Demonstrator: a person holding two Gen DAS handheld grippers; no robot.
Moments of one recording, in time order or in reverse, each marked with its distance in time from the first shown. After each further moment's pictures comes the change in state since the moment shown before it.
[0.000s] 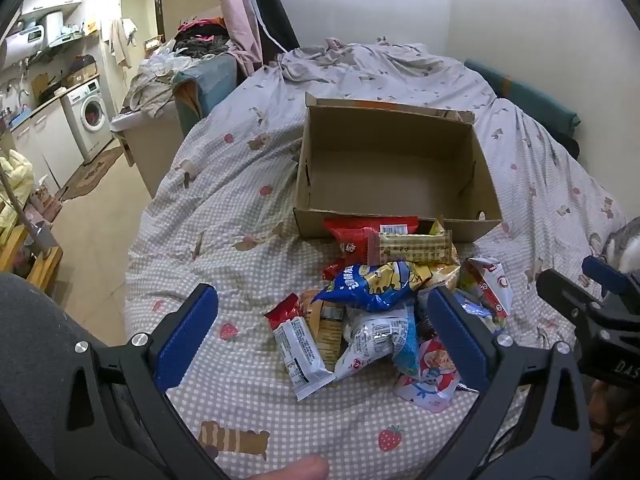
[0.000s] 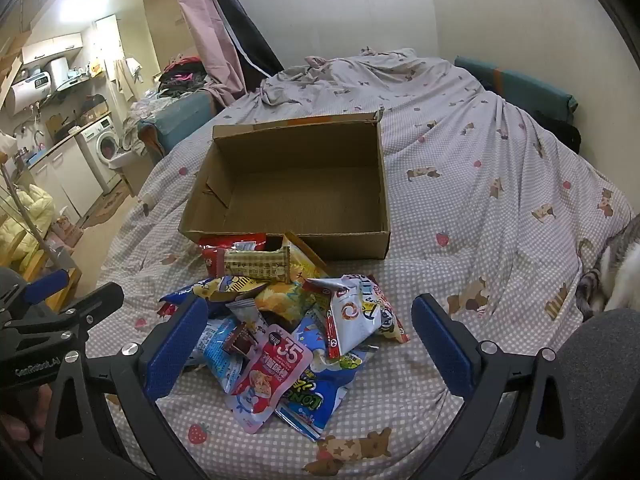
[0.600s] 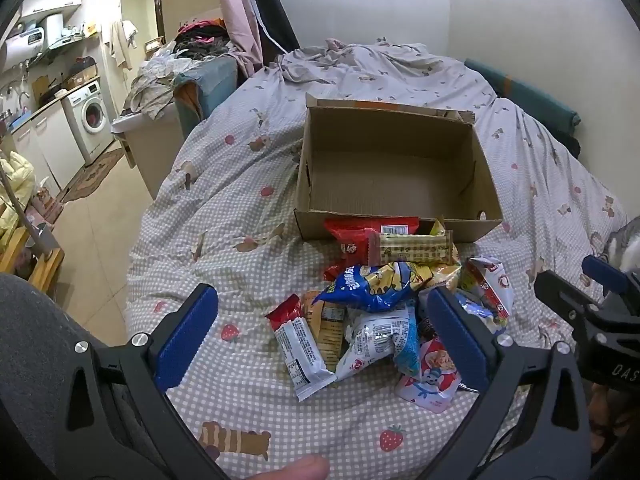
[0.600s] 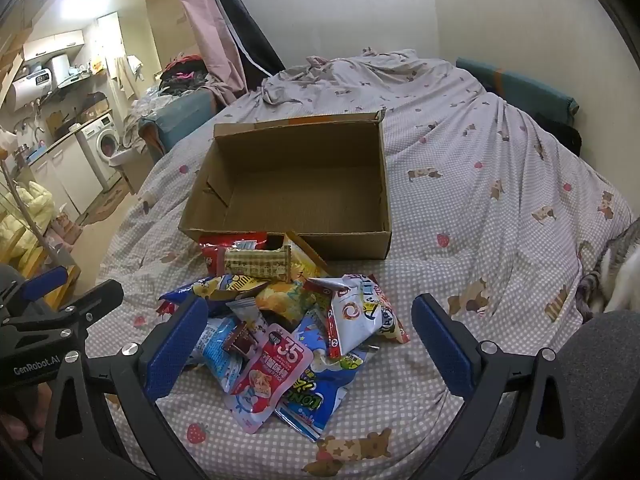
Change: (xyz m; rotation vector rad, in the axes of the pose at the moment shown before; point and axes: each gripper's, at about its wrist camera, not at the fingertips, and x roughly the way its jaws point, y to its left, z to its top) left arm 0.002 0.004 0.000 0.001 0.018 0.002; right arm 0.000 0.001 0.001 -0.002 -0.005 0.002
